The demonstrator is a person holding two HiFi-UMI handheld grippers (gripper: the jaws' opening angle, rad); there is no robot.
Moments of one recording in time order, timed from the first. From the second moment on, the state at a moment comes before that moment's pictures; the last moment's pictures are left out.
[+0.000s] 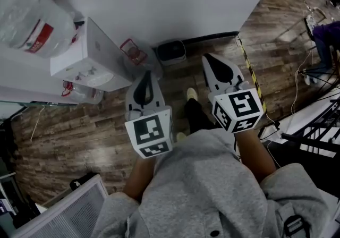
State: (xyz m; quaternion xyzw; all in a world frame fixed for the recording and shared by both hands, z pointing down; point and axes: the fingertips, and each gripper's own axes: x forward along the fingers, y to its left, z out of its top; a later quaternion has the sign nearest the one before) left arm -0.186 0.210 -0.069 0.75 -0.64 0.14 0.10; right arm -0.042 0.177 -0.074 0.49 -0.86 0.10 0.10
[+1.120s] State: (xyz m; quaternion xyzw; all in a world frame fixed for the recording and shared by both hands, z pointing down) left arm -0.151 0.012 -0.035 0.74 -0.63 0.19 0.13; right arm 0.008 -0.020 -0.032 0.50 -0.85 0.15 0.12
